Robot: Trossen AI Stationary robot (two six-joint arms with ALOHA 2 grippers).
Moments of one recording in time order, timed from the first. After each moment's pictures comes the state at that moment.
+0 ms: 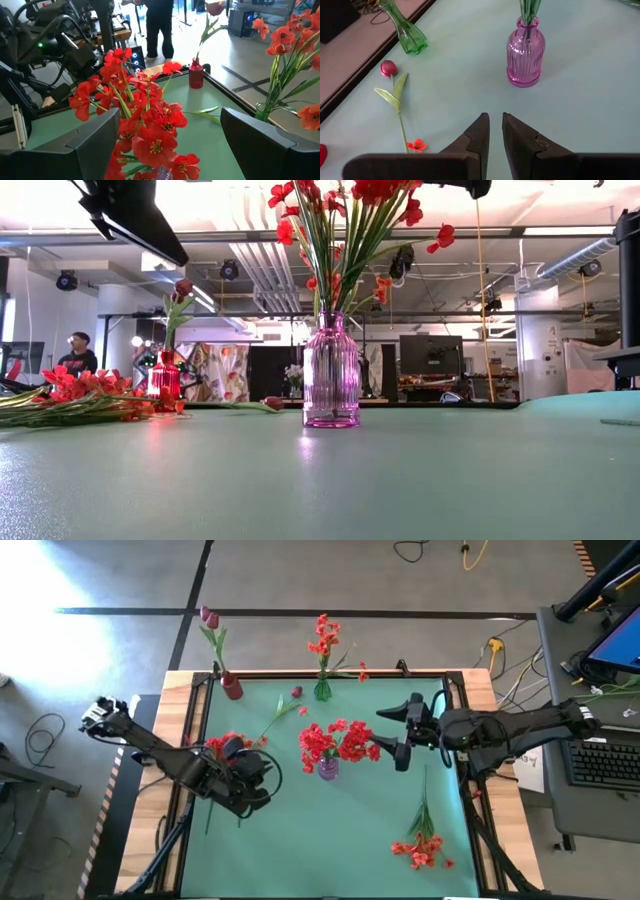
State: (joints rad) left arm -0.52 1.24 0.95 -0.80 -0.78 -0.77; right arm 0.17 1.01 0.98 -0.21 0.45 0.26
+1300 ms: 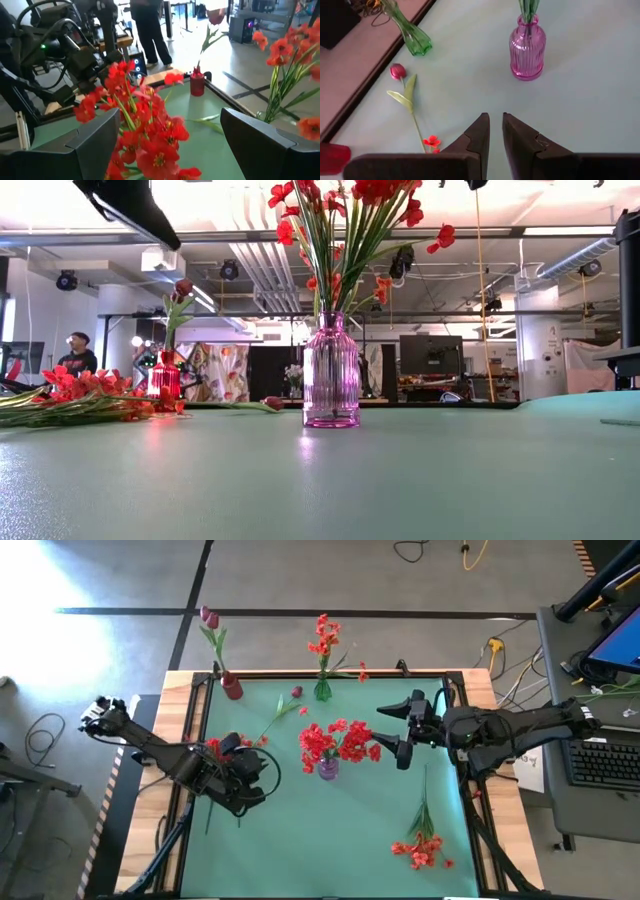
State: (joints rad) left arm -0.52 1.22 1.04 -0.95 -0.75 -0.73; right arm 0.17 1.00 1.01 -0.20 0.45 0.24
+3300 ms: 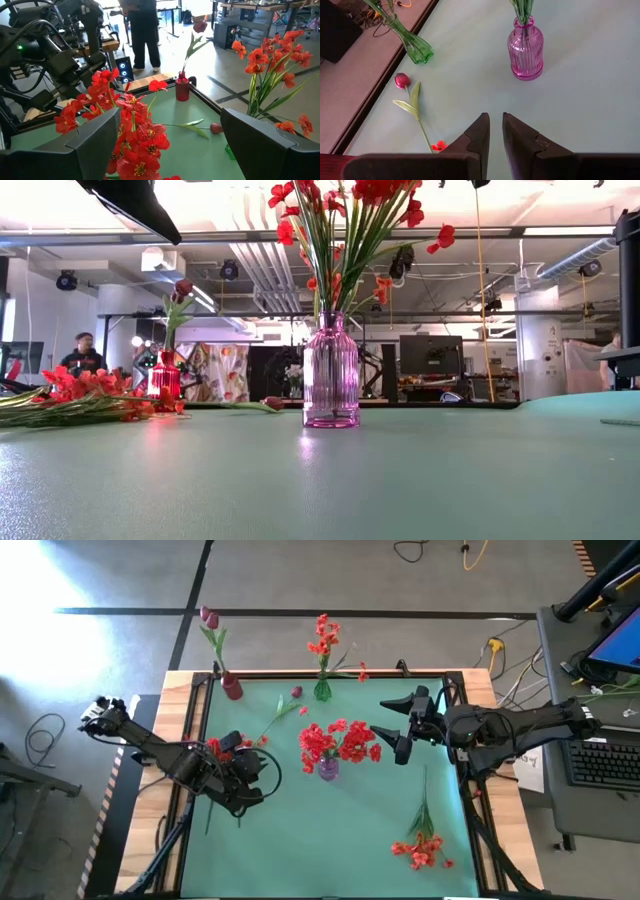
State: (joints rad) left arm -0.52 1.22 1.06 -0.96 -0.75 -0.64; right arm 0.17 1.01 1.02 -0.21 0.52 0.21
